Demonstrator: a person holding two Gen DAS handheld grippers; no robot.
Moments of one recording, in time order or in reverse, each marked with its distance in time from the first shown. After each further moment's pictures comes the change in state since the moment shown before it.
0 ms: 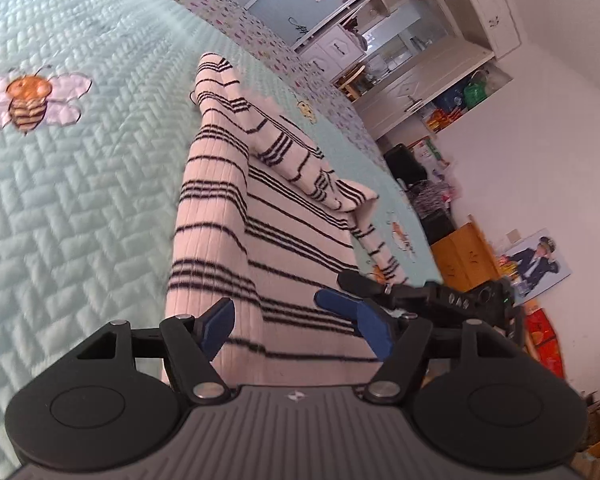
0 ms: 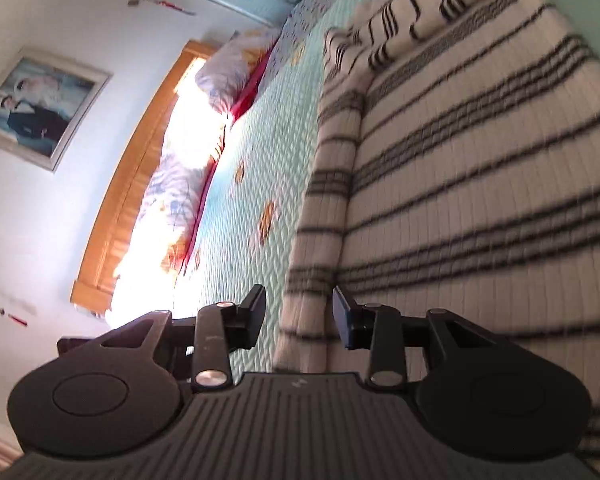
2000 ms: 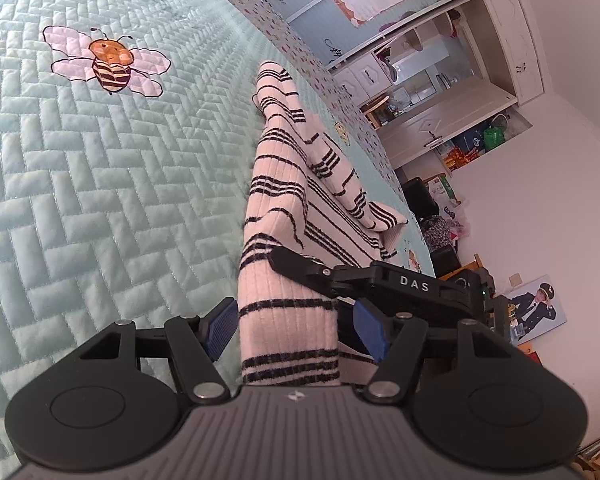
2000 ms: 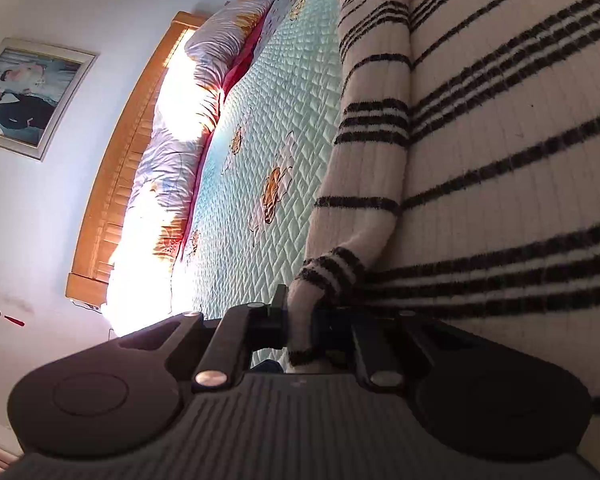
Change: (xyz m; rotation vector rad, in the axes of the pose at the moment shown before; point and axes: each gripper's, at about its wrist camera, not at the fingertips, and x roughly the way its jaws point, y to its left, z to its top) left arm -0.041 0.051 -0.032 -0.146 -0.058 -0.049; right arm 0.100 0.013 -0.049 0.049 0.135 -0.006
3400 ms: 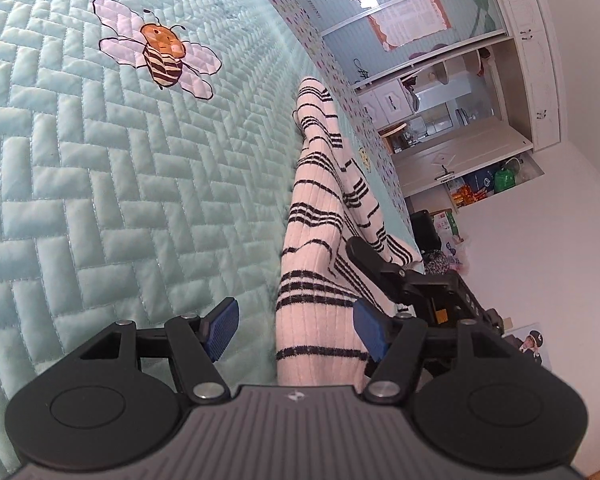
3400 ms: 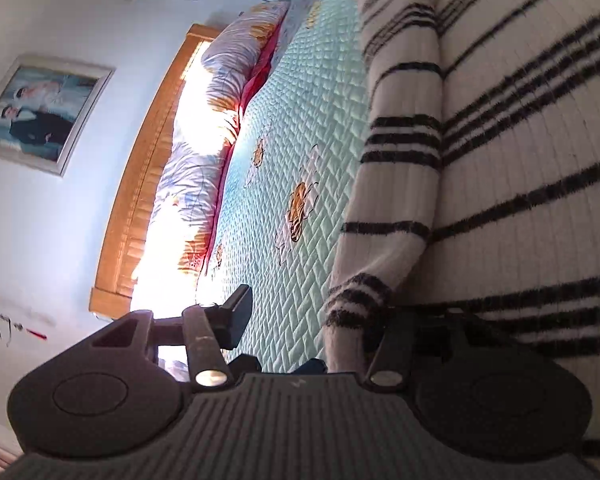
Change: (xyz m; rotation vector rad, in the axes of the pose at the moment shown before) left arm -0.003 0.038 0.008 -0.158 -0.038 -0.004; right arm 0.009 -0.014 0.024 0.090 -0.036 0.084
